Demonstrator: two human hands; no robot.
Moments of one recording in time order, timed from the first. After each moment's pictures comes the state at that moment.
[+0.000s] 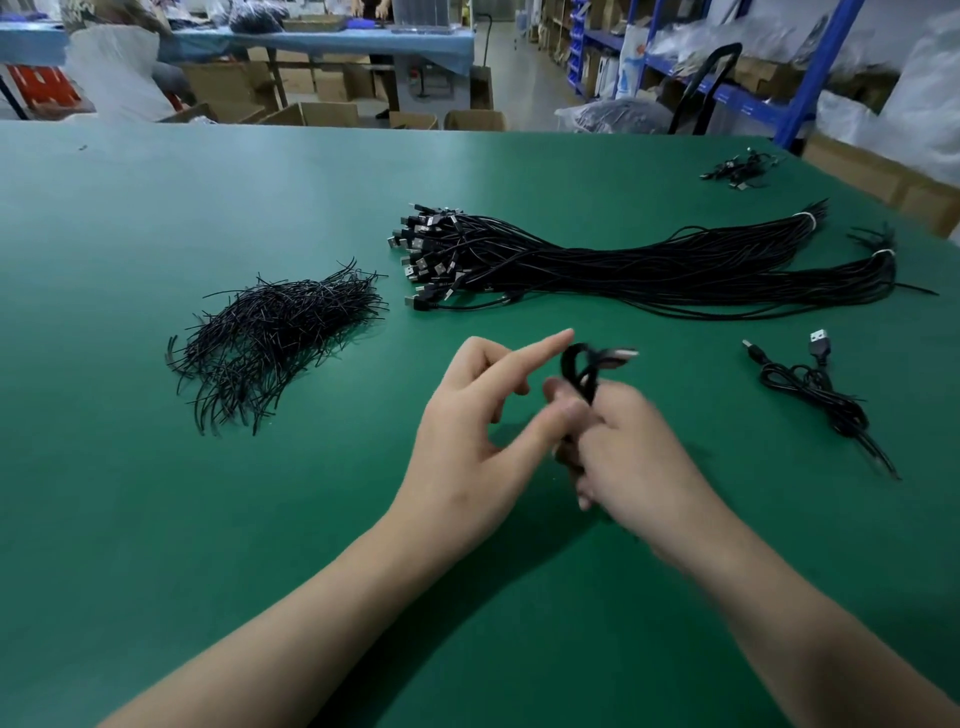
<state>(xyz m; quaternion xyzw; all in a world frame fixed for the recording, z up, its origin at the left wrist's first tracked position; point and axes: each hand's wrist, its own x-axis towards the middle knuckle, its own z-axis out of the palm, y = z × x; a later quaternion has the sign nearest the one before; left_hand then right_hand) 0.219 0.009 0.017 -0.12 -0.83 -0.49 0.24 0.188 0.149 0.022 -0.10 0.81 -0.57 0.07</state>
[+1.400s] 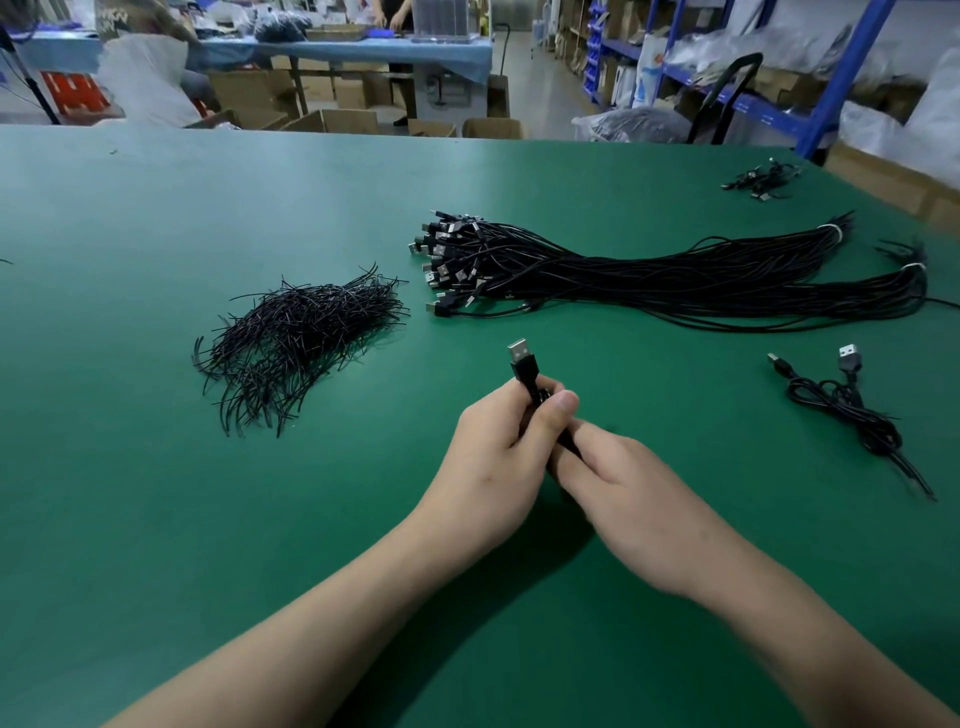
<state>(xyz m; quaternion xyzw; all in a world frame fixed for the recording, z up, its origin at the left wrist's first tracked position) 0.211 0.007 0.010 -0.07 -0.80 -0.59 0.12 0.199 0.149 0.020 -0.23 0.89 -0.38 0.10</state>
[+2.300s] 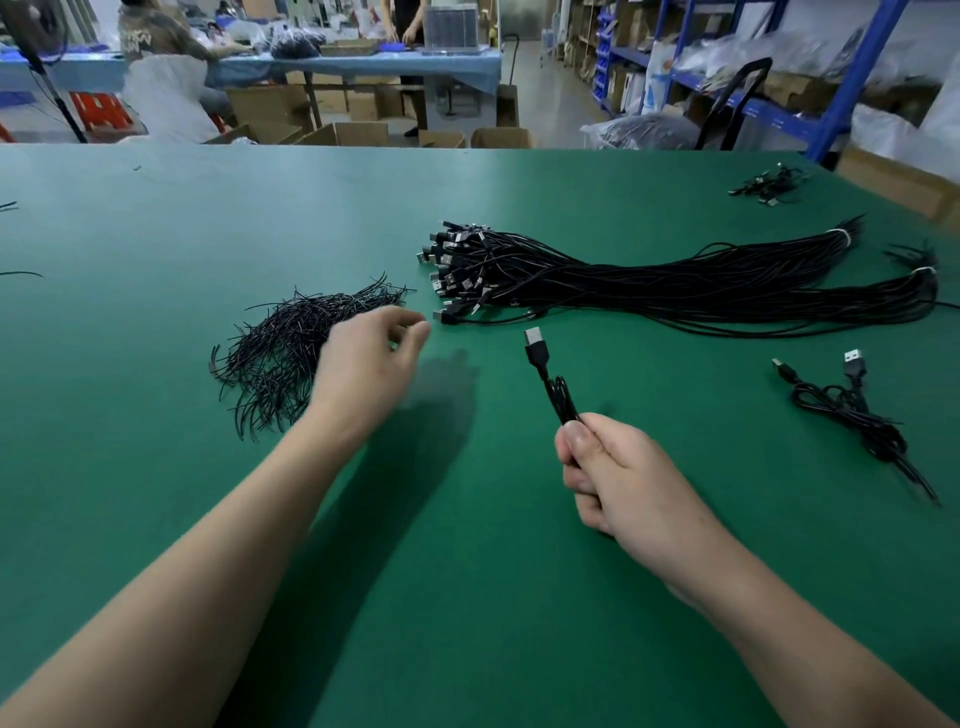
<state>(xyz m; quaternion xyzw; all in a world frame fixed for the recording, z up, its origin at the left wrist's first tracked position) 0.149 -0.103 0.021 0.11 -0.91 -0.32 0.24 0.195 0.149 0.011 -0.14 0.80 -0.57 0.14</state>
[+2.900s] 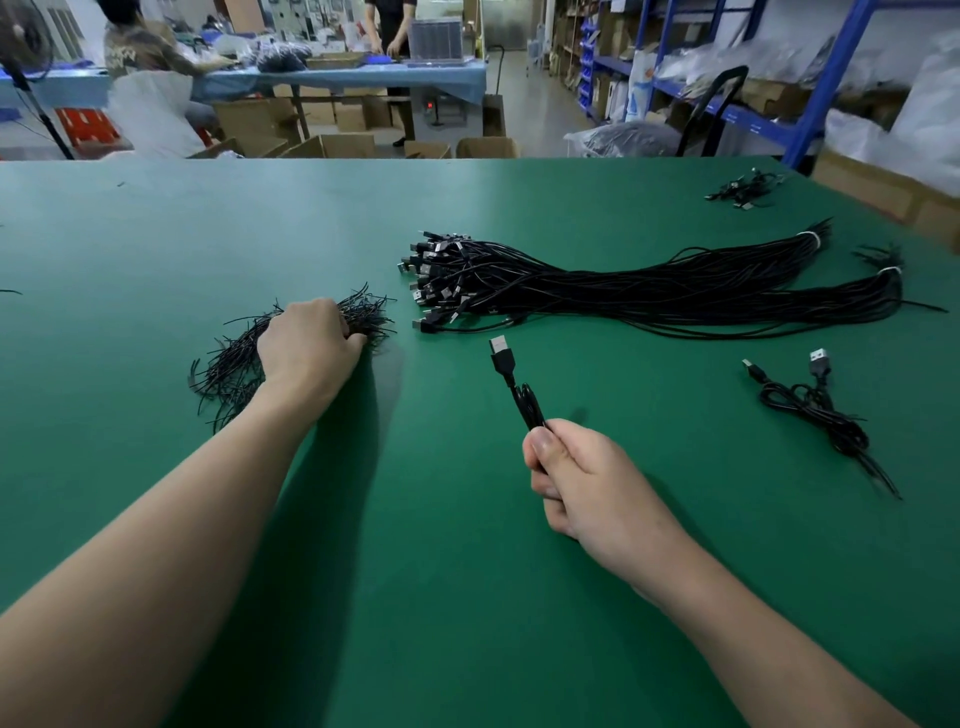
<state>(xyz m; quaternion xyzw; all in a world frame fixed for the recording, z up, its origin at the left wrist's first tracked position) 0.107 -0.143 0.021 0.24 -0.95 -0.09 0.18 0.194 0.148 0.007 -0.15 0.79 -0.57 0.14</state>
